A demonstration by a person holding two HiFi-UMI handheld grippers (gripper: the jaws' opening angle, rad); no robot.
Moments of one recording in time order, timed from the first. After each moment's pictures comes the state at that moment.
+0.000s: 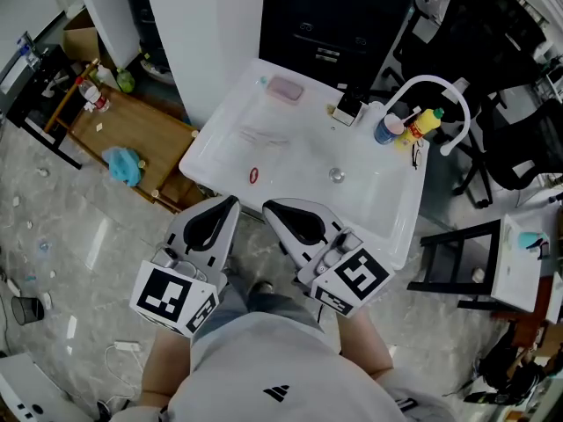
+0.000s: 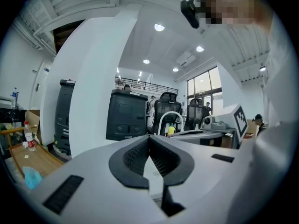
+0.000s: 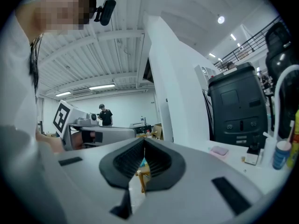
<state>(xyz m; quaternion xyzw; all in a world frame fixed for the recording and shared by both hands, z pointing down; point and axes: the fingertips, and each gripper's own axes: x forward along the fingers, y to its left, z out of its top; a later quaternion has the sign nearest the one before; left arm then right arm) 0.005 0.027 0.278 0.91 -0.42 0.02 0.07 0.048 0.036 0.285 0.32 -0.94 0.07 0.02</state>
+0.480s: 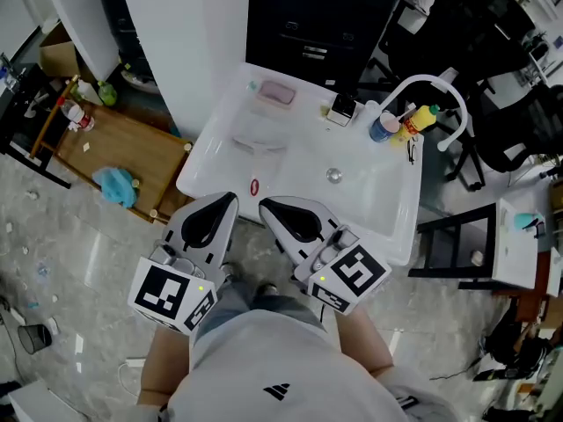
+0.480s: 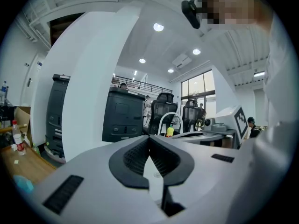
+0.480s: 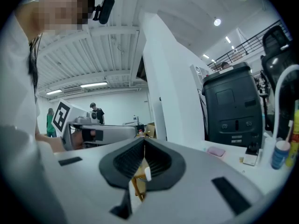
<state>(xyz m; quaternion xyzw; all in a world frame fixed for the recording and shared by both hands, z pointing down) -0.015 -0.020 0.277 0.92 -0.37 0.02 0.08 0.024 -0.006 0.289 0.37 -0.93 0.08 0.03</state>
